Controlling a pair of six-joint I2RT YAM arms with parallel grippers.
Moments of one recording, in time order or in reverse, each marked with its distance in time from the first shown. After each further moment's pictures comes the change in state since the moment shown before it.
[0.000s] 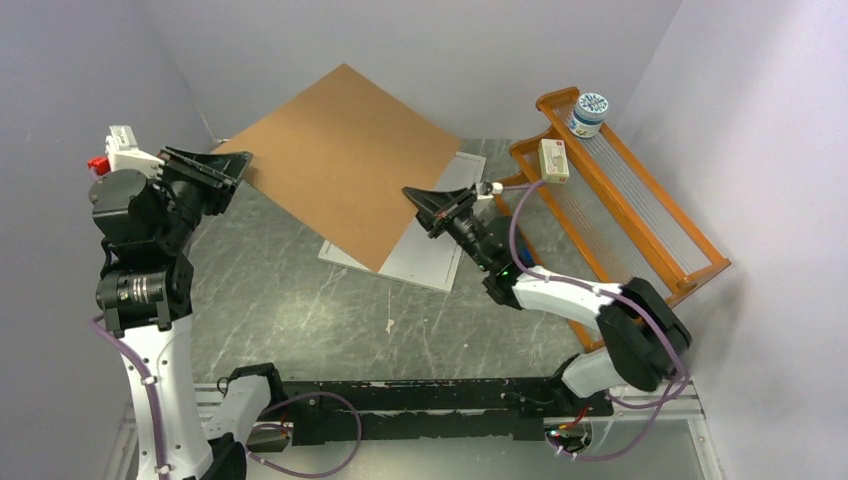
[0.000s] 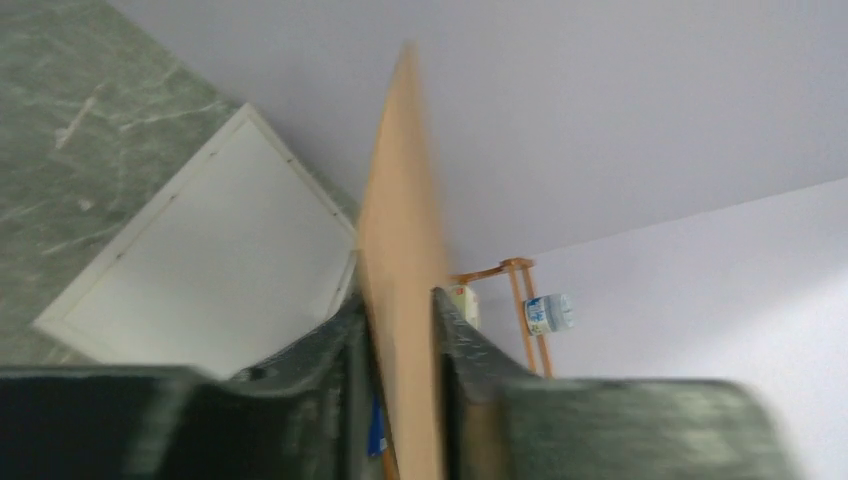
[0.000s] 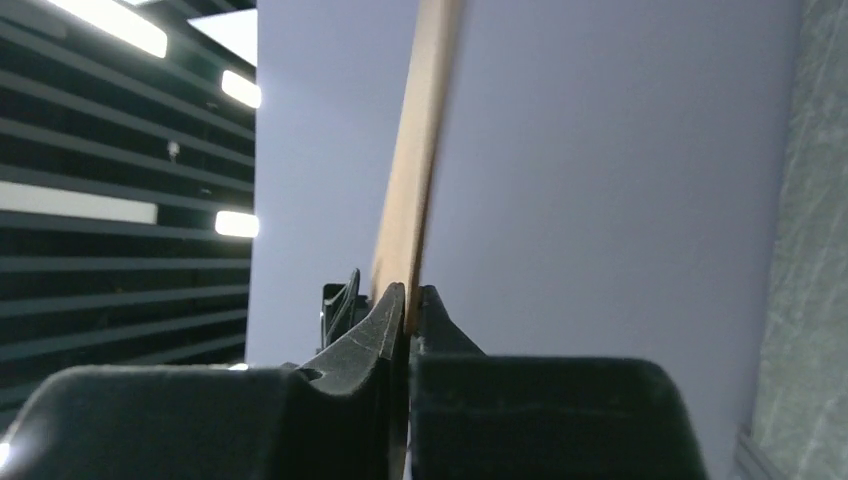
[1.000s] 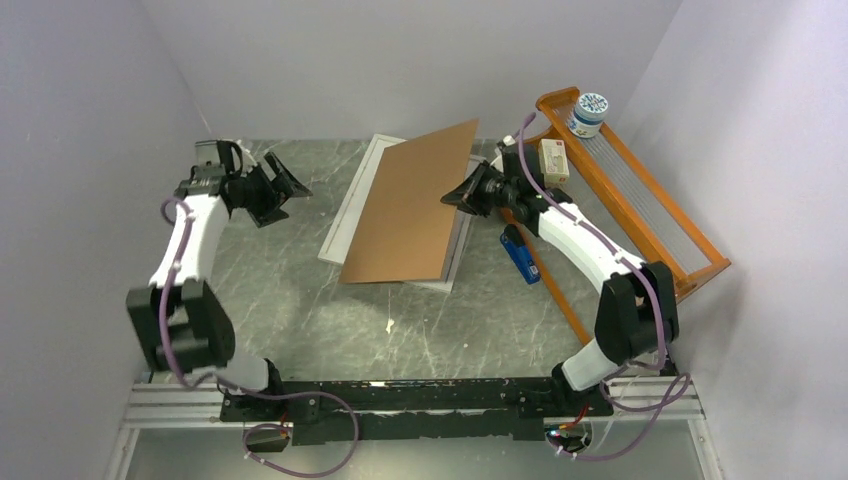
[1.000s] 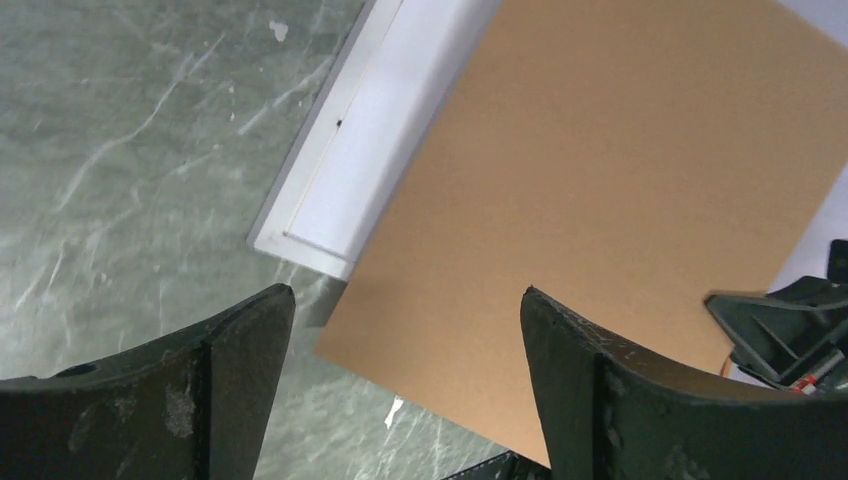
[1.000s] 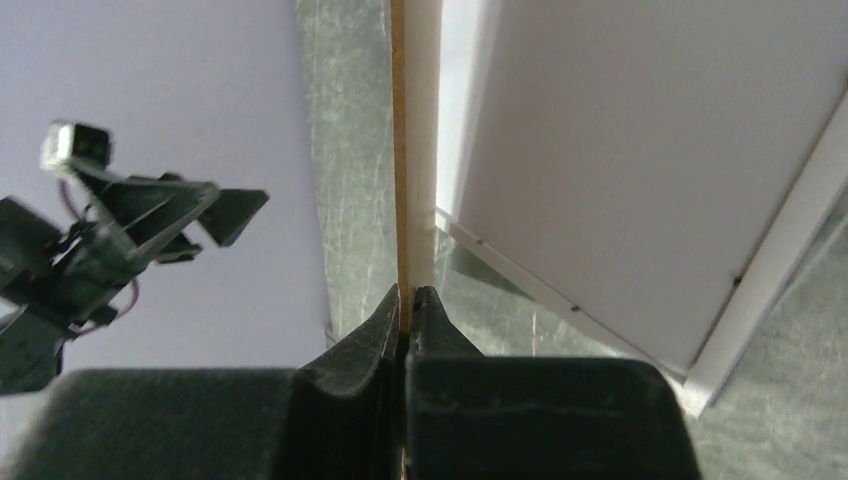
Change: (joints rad) left arm -0.002 0.523 -0.195 -0.039 0.189 0.472; right arm -0.389 0.055 0.453 -1.213 -0.418 -0.785
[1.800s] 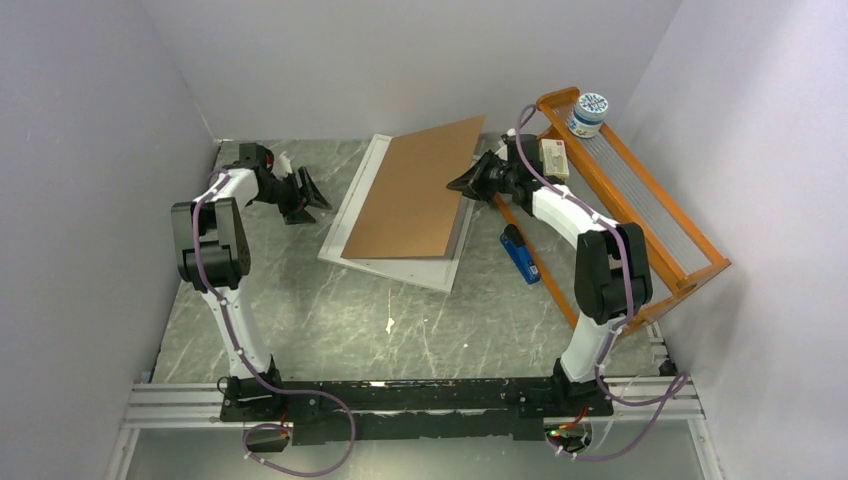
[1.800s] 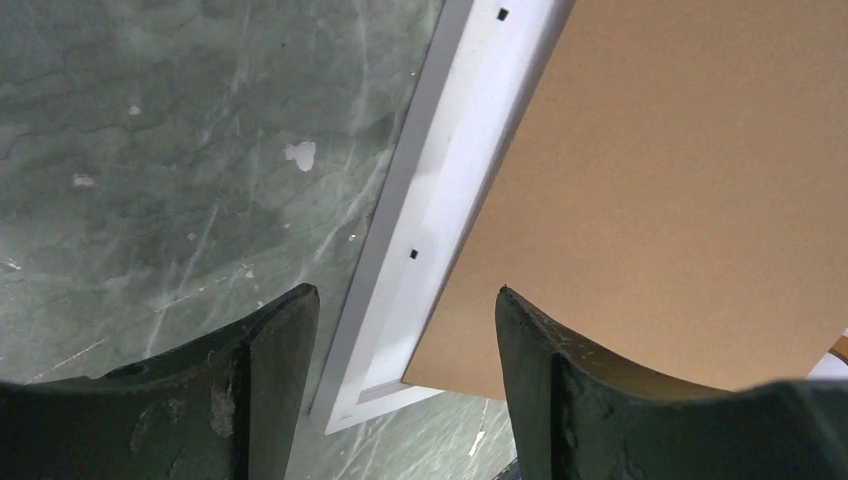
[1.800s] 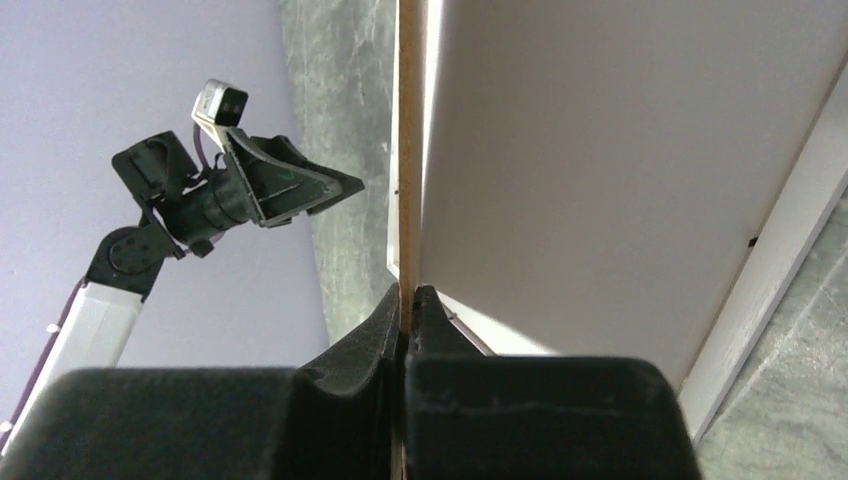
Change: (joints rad) left arm -0.036 0.690 0.316 0.030 0.206 0.245; right arm -0.106 0.280 0.155 0.103 -0.092 -0.029
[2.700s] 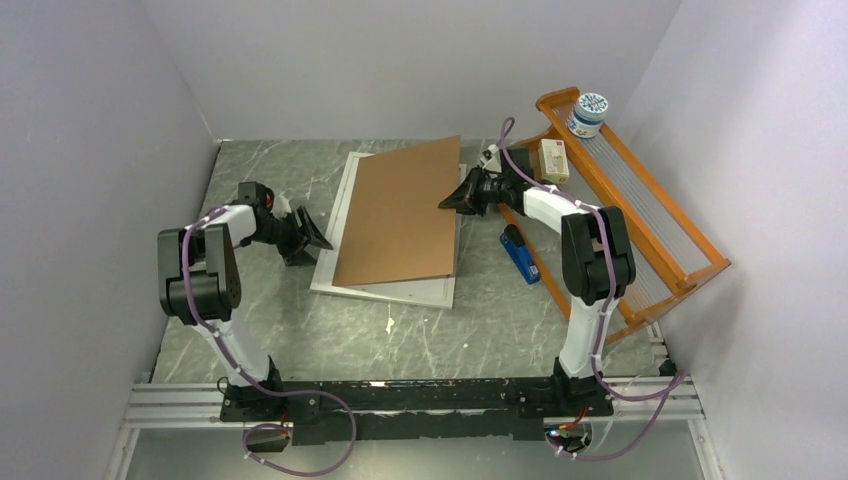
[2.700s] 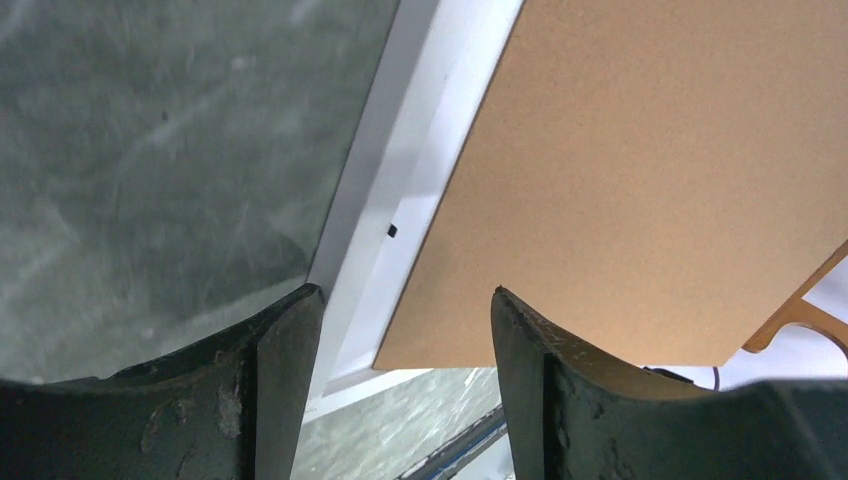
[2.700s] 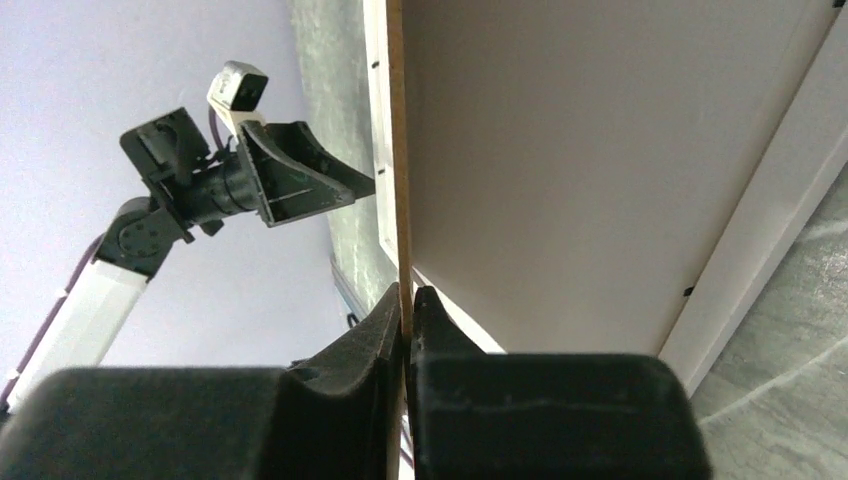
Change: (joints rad) left arm 0.006 -0.260 -0.469 0.105 -0.028 -0.069; right arm -0.015 0.171 0.023 0.015 -0.271 -0.071
